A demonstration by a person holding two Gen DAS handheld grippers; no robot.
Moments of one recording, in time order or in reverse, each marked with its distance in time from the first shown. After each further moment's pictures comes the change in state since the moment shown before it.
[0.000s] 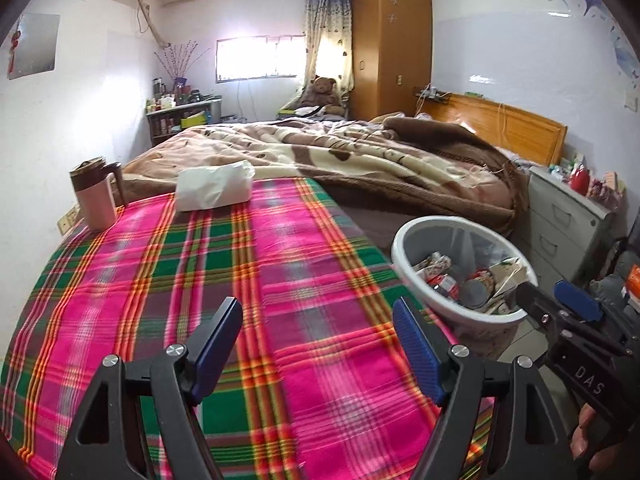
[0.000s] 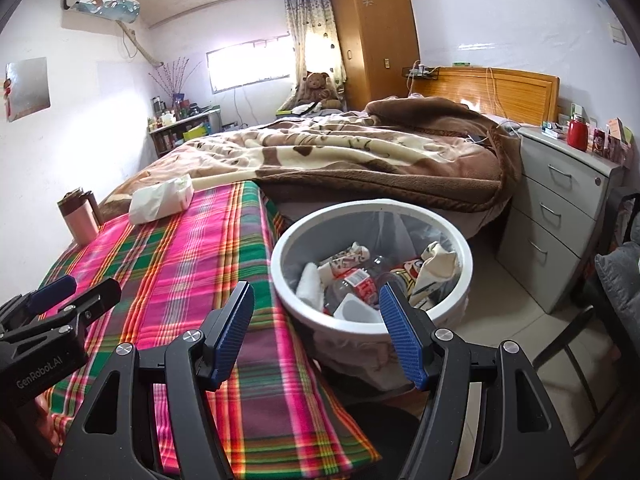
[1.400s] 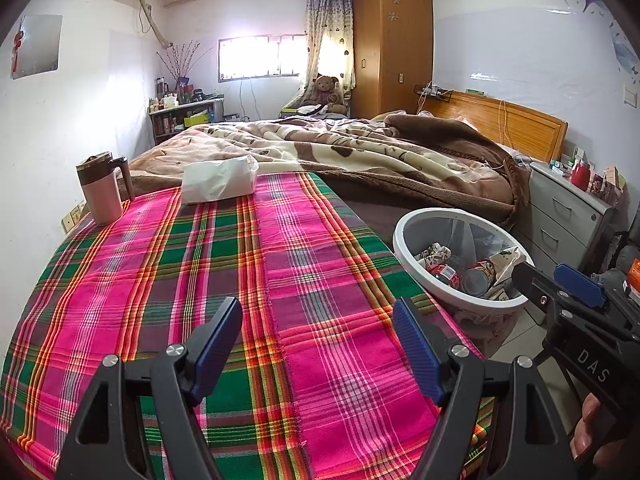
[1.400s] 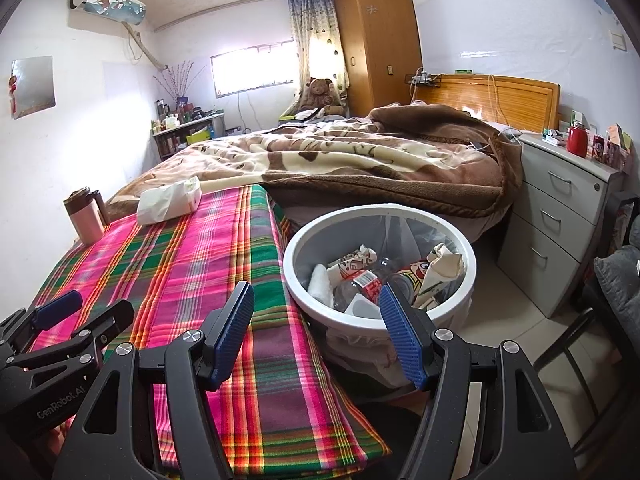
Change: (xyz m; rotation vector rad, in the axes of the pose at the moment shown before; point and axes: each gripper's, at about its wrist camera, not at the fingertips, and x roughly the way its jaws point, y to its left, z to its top) left arm -0.011 -0.003 -0.011 0.006 0.001 0.006; right arm -0.010 0.015 -0.005 -0.004 -0.024 -0.006
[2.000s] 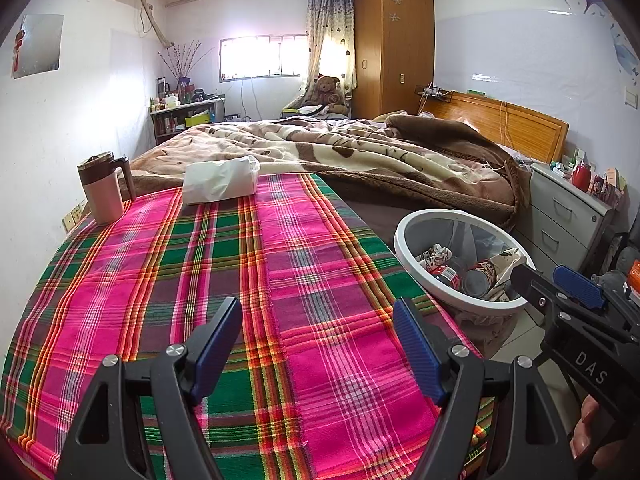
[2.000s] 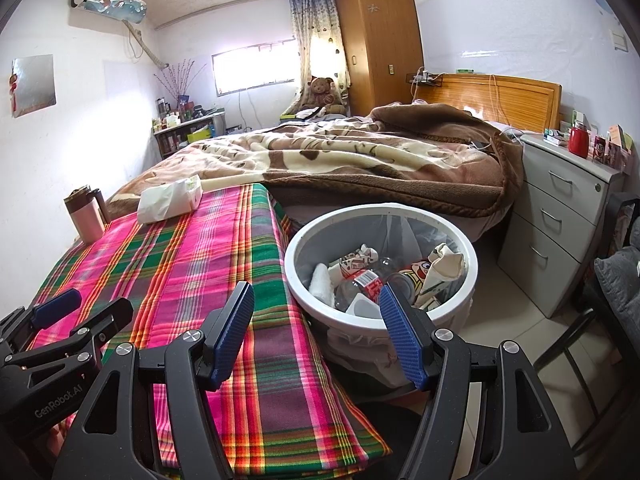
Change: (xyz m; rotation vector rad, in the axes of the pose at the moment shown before) left arm -0.001 -0.001 -0.001 -0.004 -0.003 0.000; right arm 0.001 0.001 0.000 -0.004 0.004 0.002
